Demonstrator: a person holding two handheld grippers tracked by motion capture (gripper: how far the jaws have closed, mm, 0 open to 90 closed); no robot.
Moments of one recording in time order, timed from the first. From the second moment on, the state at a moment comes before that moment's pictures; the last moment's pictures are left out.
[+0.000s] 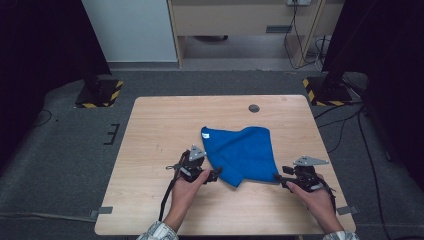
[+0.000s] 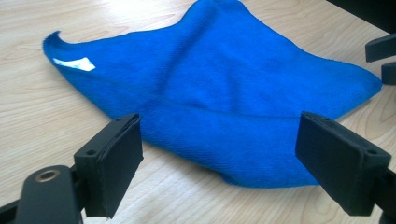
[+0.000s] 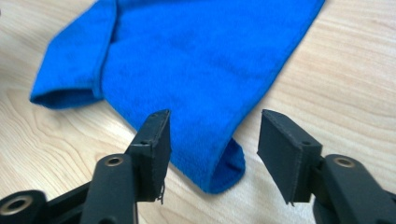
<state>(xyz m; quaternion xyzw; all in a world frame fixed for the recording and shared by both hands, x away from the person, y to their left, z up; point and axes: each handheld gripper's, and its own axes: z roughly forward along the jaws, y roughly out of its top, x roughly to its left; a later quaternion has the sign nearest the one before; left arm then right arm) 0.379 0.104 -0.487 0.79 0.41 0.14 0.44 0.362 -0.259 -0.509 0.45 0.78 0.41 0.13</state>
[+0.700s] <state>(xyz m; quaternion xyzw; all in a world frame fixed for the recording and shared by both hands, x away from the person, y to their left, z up) 0.368 0.060 -0.496 0.81 0.38 0.13 0.42 0.354 -0.250 -0.522 0.44 0.80 0.40 0.12</state>
